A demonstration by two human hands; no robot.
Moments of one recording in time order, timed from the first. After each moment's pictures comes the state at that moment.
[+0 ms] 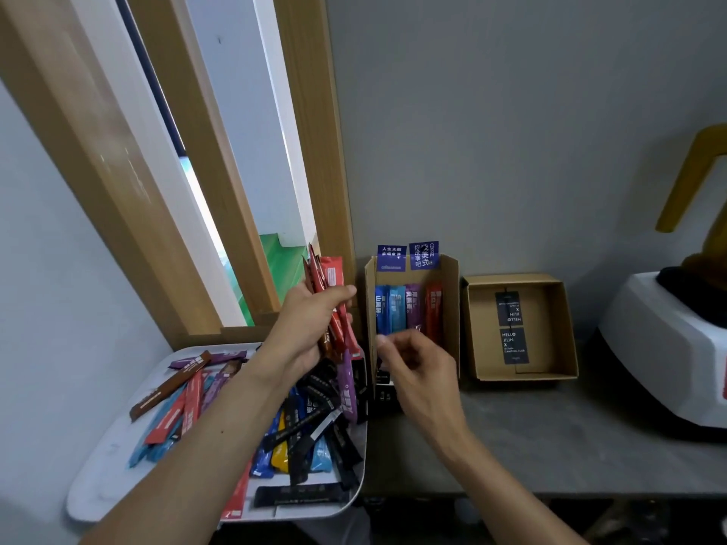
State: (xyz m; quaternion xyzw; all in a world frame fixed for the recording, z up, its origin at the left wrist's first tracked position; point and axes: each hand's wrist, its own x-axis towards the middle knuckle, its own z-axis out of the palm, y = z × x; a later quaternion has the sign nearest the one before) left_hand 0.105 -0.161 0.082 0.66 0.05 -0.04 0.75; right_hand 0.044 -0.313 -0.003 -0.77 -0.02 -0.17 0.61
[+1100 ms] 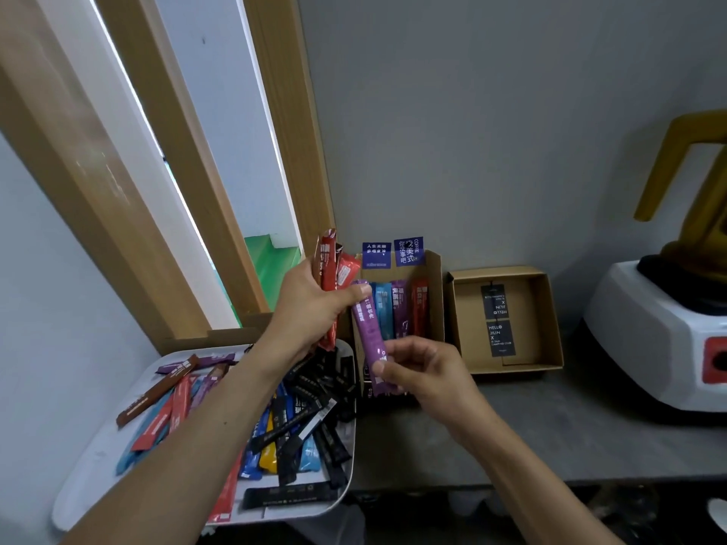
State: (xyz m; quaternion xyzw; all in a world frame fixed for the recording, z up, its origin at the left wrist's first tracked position) left_hand 0.093 -0.182 0.101 0.81 -0.09 0.06 0.58; right_hand 0.035 -0.350 0.001 -0.66 -0.04 0.01 0.75
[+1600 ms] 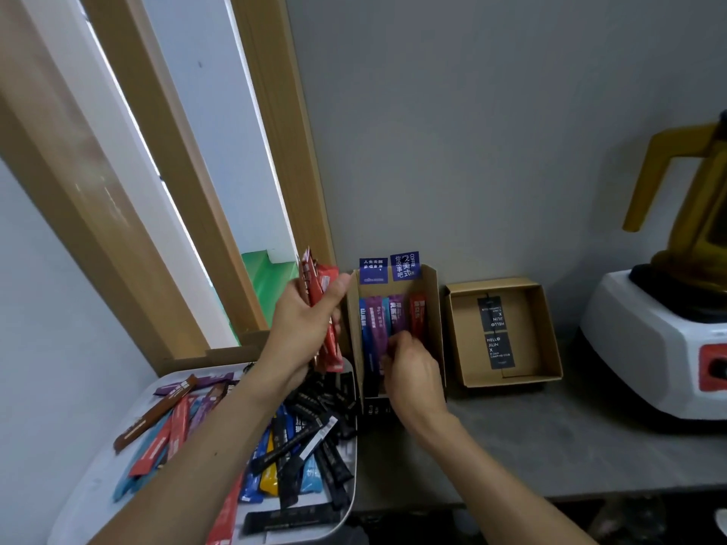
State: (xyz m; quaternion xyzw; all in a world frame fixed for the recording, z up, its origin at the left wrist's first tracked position) left_hand 0.096 -0.176 0.095 0.75 -0.03 0.04 0.66; right_hand 0.089 -0.323 -0.032 -0.91 0.06 -0.18 0.37
